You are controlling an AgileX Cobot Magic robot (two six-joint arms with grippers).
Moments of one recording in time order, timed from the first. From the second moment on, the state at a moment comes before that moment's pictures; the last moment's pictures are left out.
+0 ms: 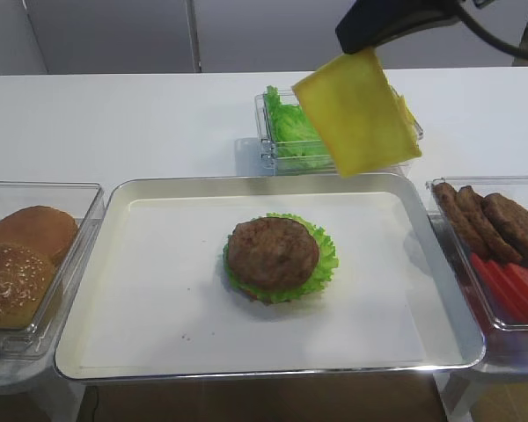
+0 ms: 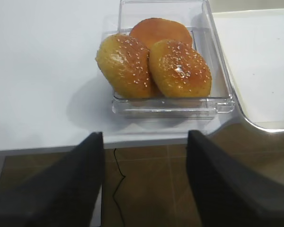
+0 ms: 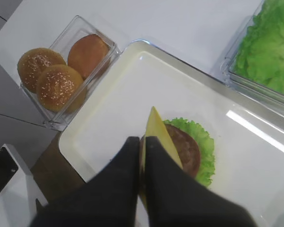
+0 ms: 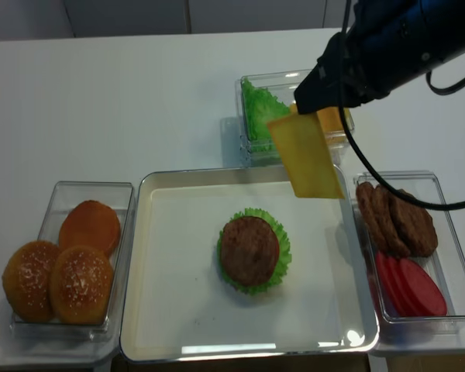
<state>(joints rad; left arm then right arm) -0.07 -0.02 -0.49 0.07 1.19 -0.13 0.25 1.46 -1.43 0.76 1.17 -0.51</state>
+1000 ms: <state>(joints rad) -0.07 -0.02 -0.49 0.07 1.19 -0.13 0.40 1.46 -1.43 0.76 1.17 -0.49</state>
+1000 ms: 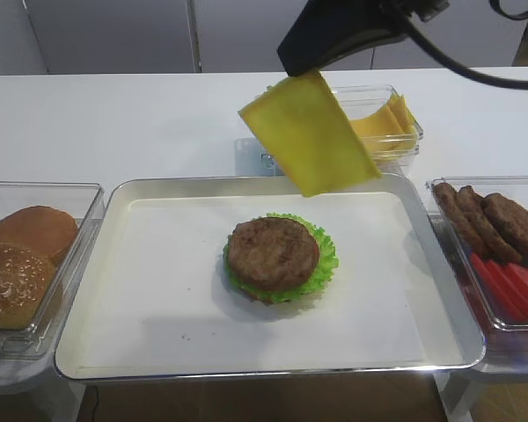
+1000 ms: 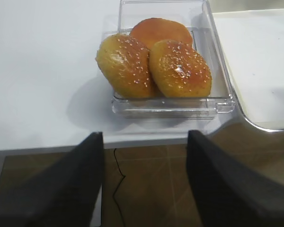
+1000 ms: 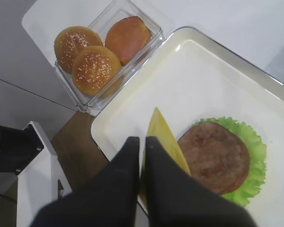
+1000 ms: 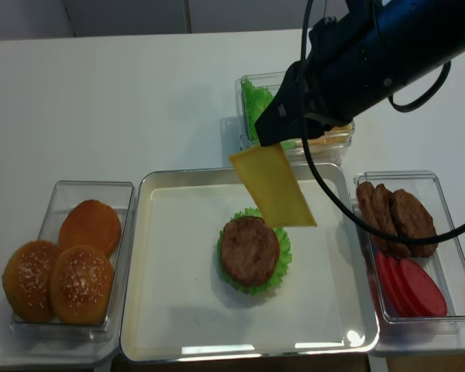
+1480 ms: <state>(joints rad) -0.07 -0.02 -0.49 0.07 1.19 -0.13 0.40 1.49 -1.43 0.77 1.17 -0.50</state>
